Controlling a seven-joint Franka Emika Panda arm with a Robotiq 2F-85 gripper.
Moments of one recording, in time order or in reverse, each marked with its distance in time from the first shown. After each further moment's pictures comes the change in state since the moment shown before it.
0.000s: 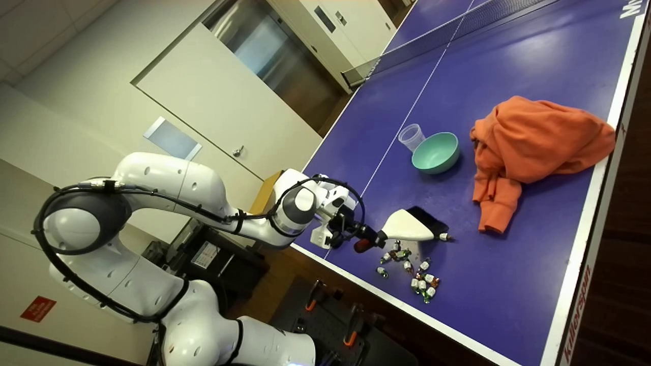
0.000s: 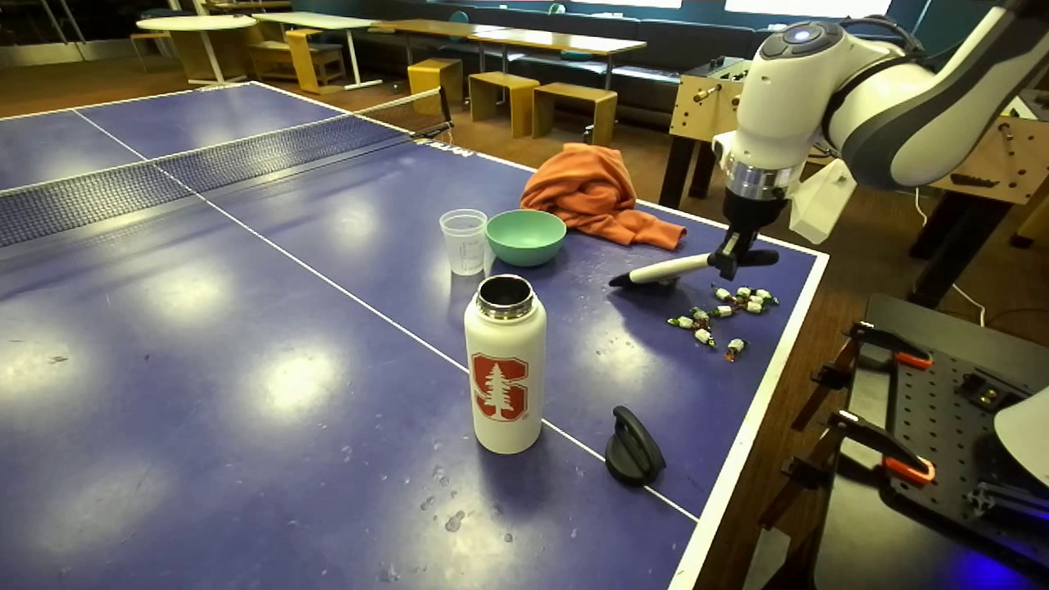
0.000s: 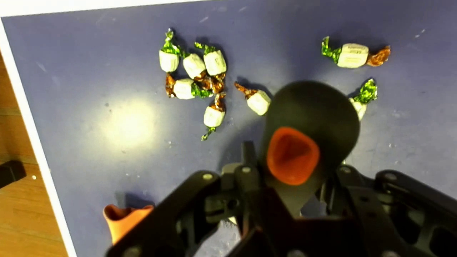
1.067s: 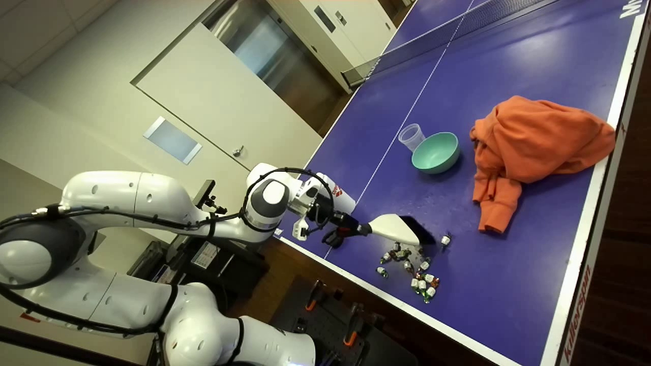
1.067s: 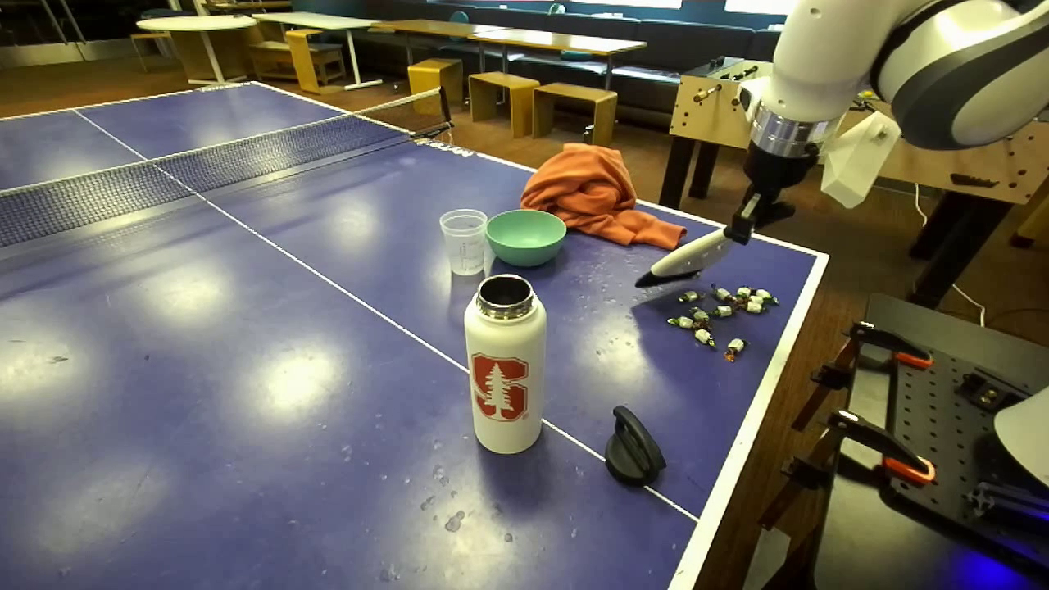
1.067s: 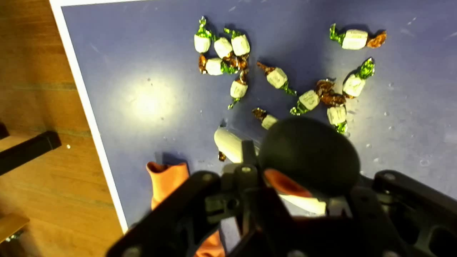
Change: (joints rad) arm 0.091 -0.252 -0.029 -0.088 0.019 -0.094 -0.009
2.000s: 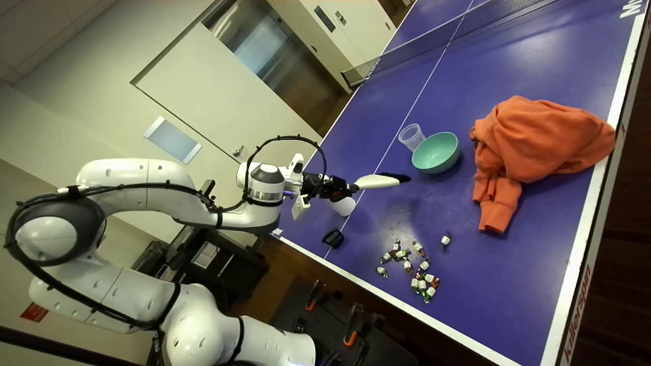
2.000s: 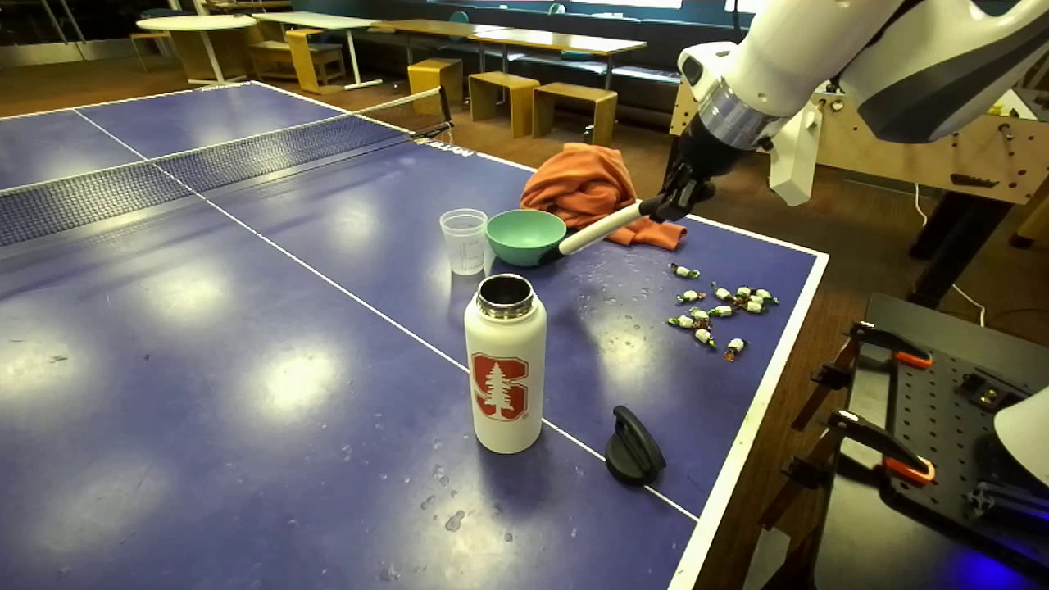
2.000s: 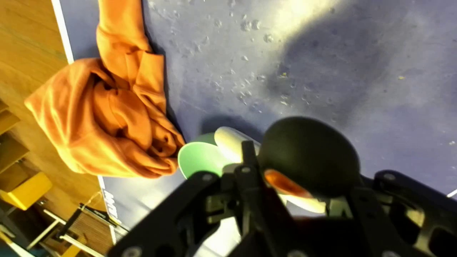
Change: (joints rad) arm 0.042 0.084 0.107 0.152 -0.419 0.176 0.209
